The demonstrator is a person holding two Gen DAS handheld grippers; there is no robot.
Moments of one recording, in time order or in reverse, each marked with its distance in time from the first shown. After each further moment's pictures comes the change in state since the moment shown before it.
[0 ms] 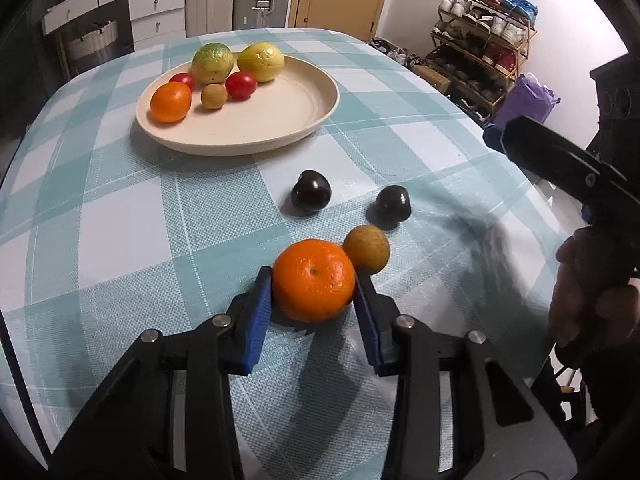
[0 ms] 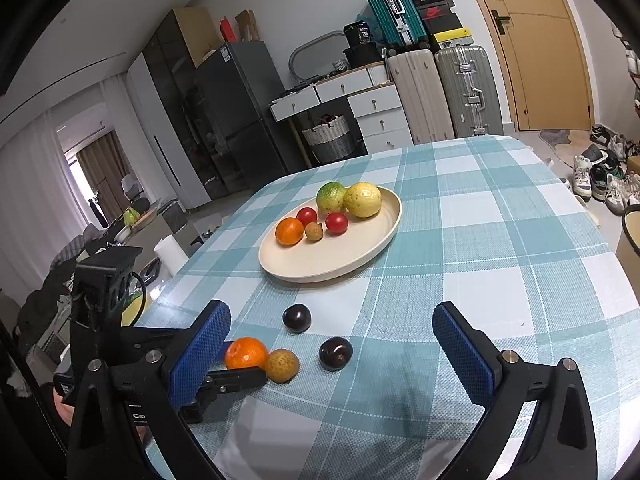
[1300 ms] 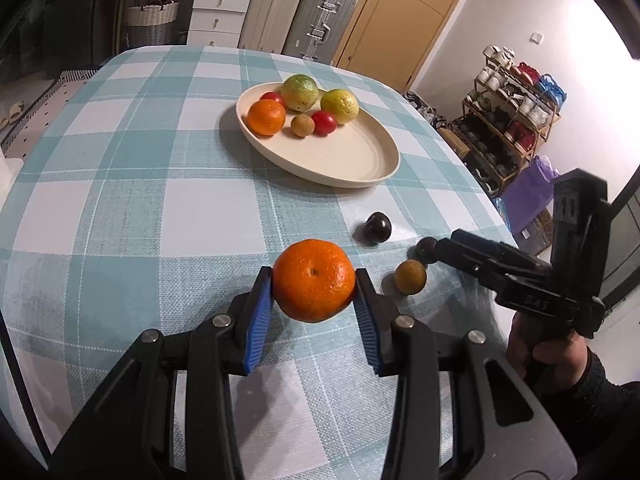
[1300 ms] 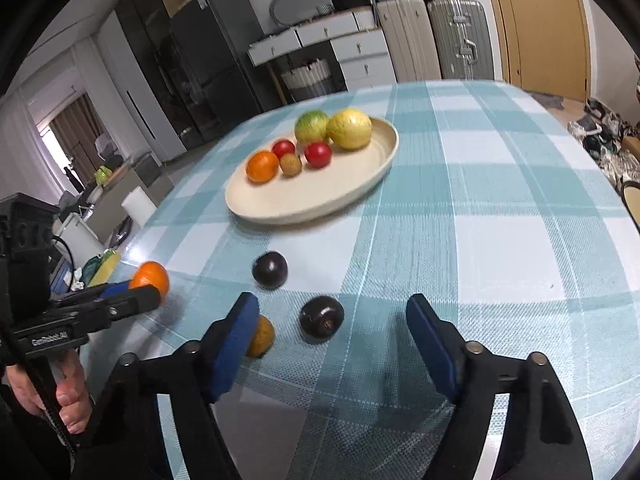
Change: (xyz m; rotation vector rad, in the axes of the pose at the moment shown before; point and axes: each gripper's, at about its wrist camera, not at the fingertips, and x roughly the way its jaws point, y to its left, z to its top) left arm -0.055 0.064 -0.019 -0.262 -0.136 -0.021; right arm 0.056 0.000 -0.016 0.002 0.224 -0.093
